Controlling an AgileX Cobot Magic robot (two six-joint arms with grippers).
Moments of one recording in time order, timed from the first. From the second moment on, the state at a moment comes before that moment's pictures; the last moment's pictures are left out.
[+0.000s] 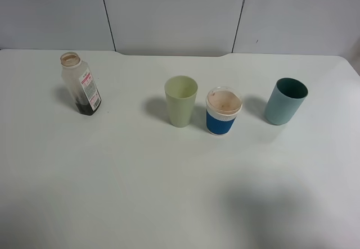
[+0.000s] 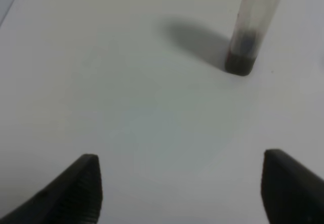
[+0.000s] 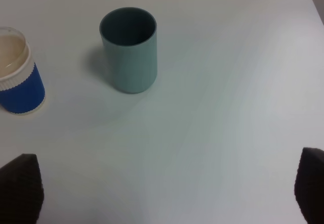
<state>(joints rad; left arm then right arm) 0.01 0.01 -0.51 0.03 1.06 -0.09 -0.01 0.00 -0.49 0.02 1.07 -0.05</state>
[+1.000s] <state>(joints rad) 0.01 0.01 -0.51 0.03 1.06 -0.09 -0.01 0.00 -0.50 0.02 1.07 -0.05</state>
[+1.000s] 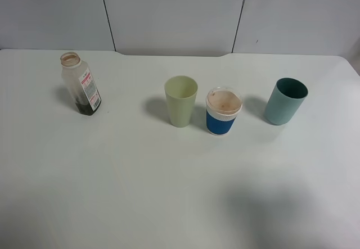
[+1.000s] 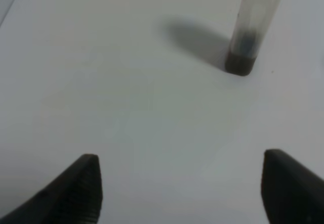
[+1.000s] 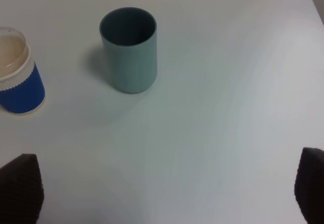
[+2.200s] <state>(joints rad) 0.01 0.32 -0.64 0.12 0.43 -0.16 -0.01 0.00 -0.50 0.02 1.07 -0.05</state>
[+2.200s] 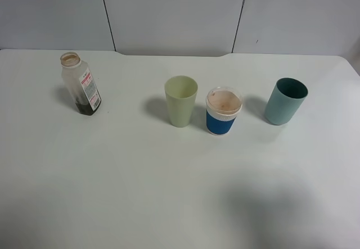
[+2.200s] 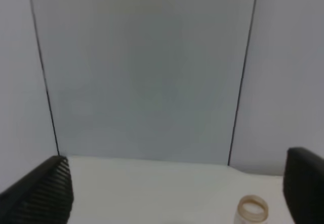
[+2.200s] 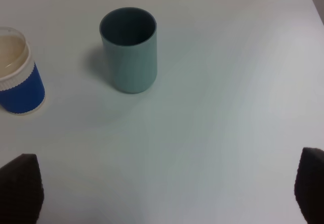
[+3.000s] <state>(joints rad) 0.01 0.86 -0.16 0.10 -0.30 -0.17 -0.01 0.00 -0.50 0.02 1.07 -0.05</state>
